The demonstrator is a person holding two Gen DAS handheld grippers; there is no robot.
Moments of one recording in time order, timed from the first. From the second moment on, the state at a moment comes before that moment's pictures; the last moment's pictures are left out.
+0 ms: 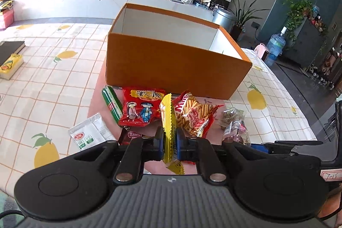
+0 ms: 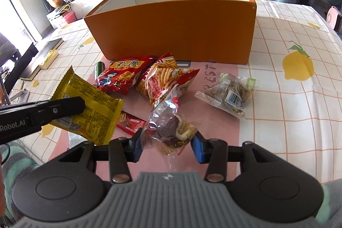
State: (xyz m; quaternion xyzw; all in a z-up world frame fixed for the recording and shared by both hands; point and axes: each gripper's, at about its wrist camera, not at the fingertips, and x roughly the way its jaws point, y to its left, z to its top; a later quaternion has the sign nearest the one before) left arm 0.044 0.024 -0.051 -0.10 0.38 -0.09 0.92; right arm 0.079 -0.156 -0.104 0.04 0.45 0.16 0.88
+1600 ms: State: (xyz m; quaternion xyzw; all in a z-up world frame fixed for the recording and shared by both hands) left arm 0.231 0.017 0.006 -0.04 0.33 -0.12 0.93; right arm 0.308 -0.105 -0.023 -0.12 0.44 0.15 0.88
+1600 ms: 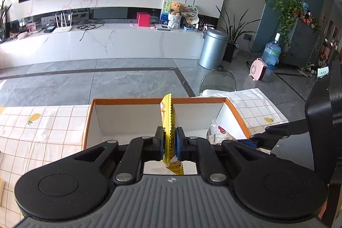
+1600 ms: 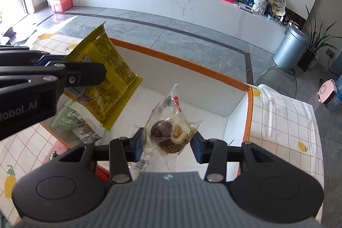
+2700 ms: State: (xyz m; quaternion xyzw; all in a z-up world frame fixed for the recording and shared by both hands) left arm 0.275 0.034 -0.058 -0.05 0.50 -0.07 0.86; right arm 0.384 -0.097 -0.115 -0.13 0.62 0.13 0.76
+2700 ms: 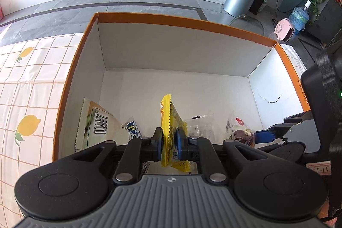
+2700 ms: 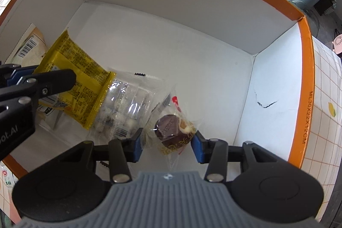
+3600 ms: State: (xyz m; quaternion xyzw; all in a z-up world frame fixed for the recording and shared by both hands) left arm 0.217 0.032 0.006 -0.03 0.39 -0.05 0.92; right arm 0.330 -0.102 -0.042 -0.13 0.52 0.11 0.84
